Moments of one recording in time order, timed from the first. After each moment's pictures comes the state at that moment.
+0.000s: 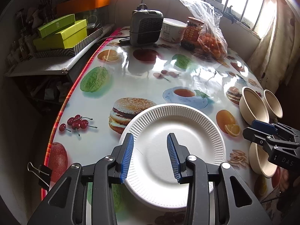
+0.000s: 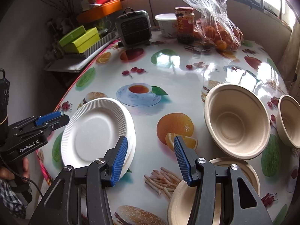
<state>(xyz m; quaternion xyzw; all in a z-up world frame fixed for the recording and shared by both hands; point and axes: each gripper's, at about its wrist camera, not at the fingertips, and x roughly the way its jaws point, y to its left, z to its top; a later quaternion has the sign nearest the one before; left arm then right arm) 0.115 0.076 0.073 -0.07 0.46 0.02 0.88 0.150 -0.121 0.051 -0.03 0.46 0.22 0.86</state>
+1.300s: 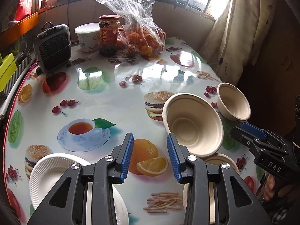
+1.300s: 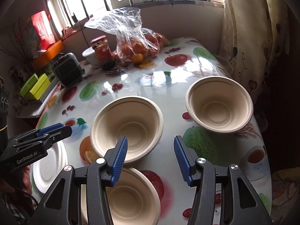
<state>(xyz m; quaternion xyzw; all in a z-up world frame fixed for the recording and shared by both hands) 0.206 -0.079 0.084 -0.05 0.46 -0.14 0.87 0.162 -0.282 0.062 0.07 0.42 0.06 0.90</state>
